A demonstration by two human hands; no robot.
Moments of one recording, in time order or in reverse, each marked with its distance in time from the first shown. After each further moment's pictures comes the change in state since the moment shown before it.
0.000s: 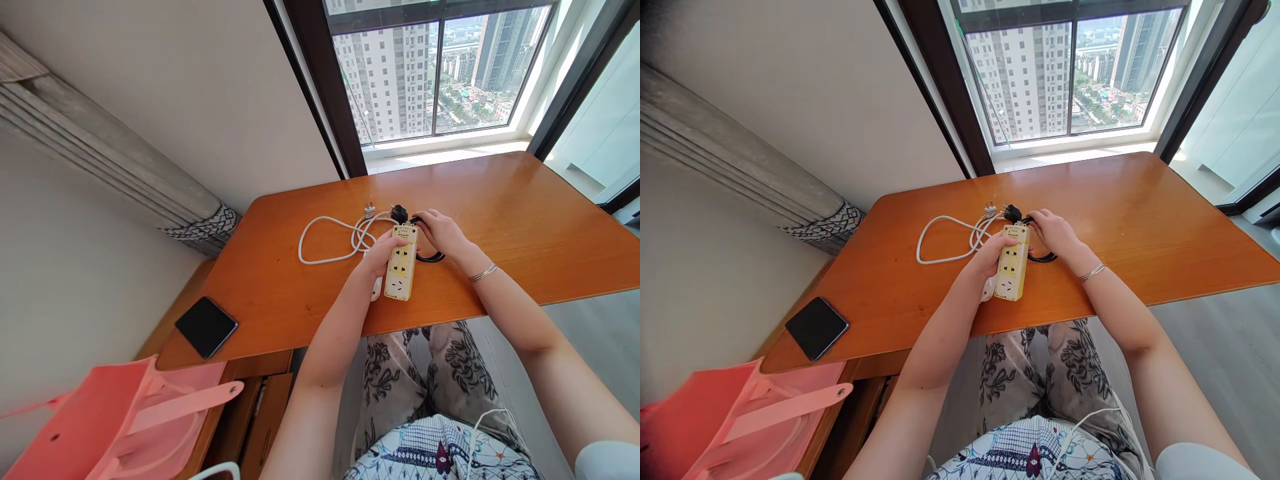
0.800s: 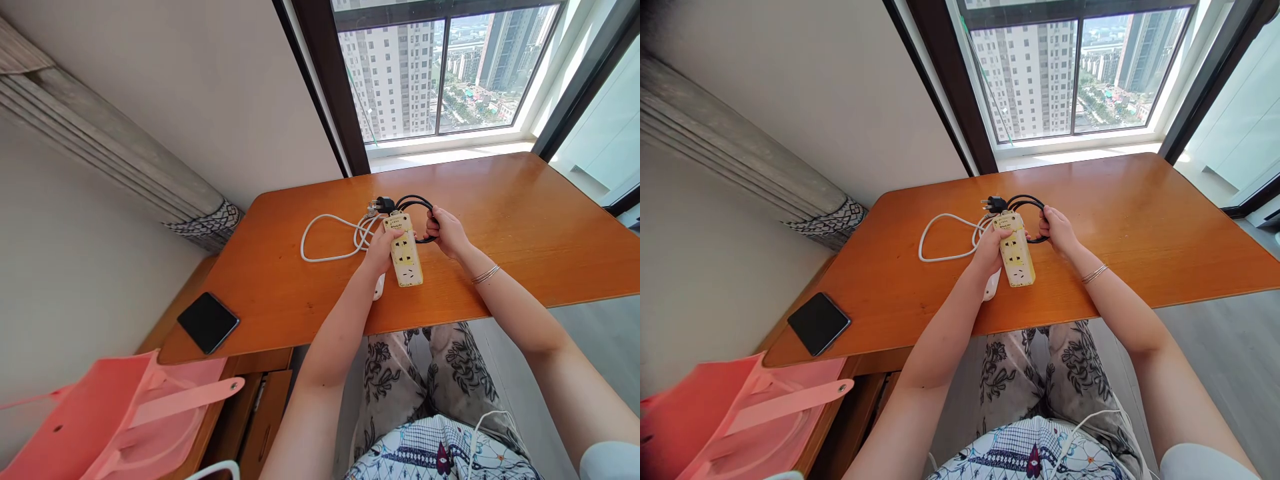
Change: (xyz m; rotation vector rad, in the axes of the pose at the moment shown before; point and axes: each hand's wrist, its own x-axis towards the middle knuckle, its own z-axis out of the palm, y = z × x) left_hand 0.008 -0.004 0.002 -0.192 0.135 0.265; right_hand 0.007 -0.026 -0.002 1.366 0.120 0.655
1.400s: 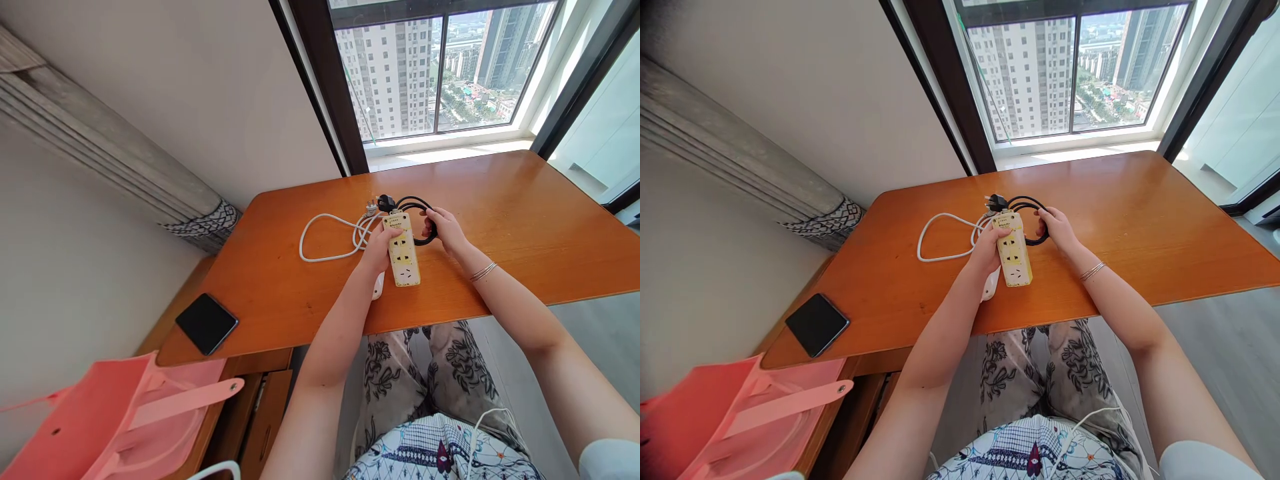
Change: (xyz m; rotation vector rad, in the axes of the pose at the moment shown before) left_hand 0.001 0.005 -0.004 0.061 0.020 -0.039; right_hand 0.013 0.014 -0.016 -0.383 0.035 -0.174
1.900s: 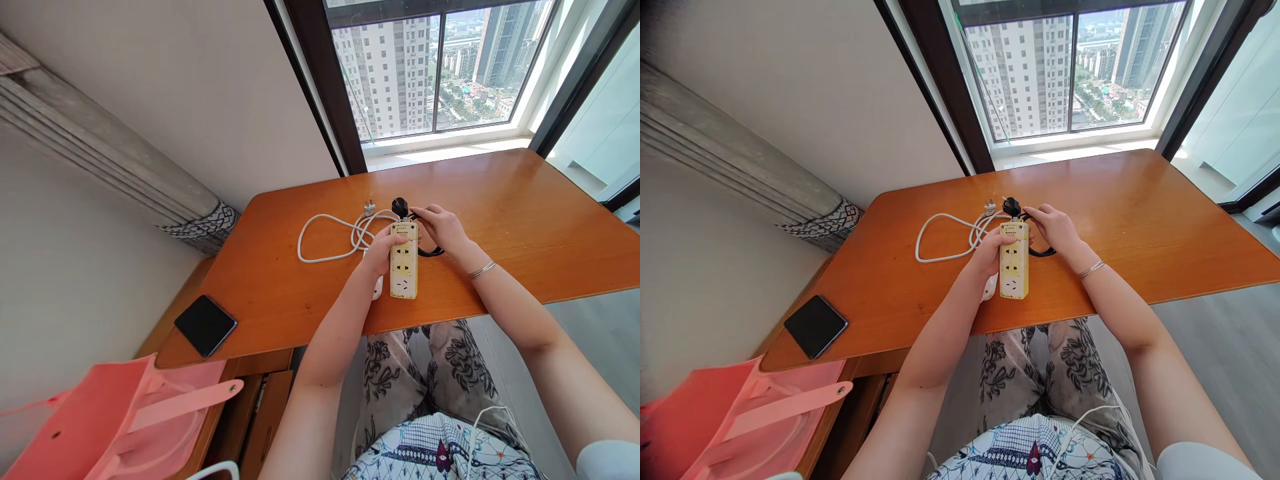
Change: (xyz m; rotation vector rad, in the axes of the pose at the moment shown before) left_hand -0.006 -0.002 0.003 -0.012 -0.167 -0.116; right_hand 0.002 0.001 -0.015 -0.783 -0.069 -0.487
